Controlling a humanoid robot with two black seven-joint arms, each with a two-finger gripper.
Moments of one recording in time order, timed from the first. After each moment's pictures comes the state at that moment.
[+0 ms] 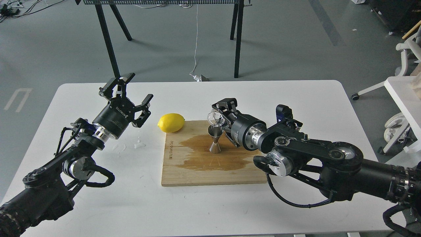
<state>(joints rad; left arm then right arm) -0.48 0.31 -0.80 -0.84 0.35 -0.49 -0.49 0.88 -0.26 0.22 1.42 -0.34 -0.49 -0.12</state>
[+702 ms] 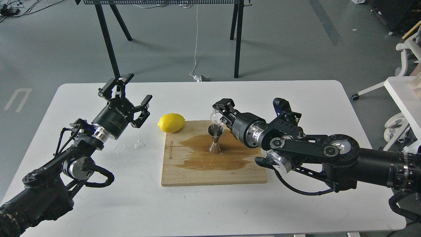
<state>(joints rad) -0.48 0.31 -0.80 -0.83 0.35 -0.49 -0.49 1.01 -0.26 0.04 1.37 -0.40 -0.49 -0.12</state>
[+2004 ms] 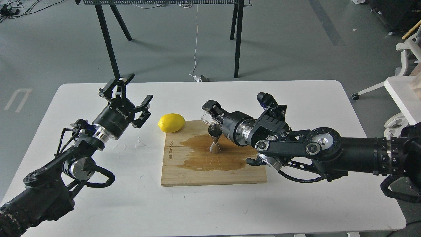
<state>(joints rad) -0.48 0.31 -0.80 -0.83 0.35 -0.49 -0.49 1.14 -0.18 -0.12 1.31 -0.41 -0.49 -0.11</state>
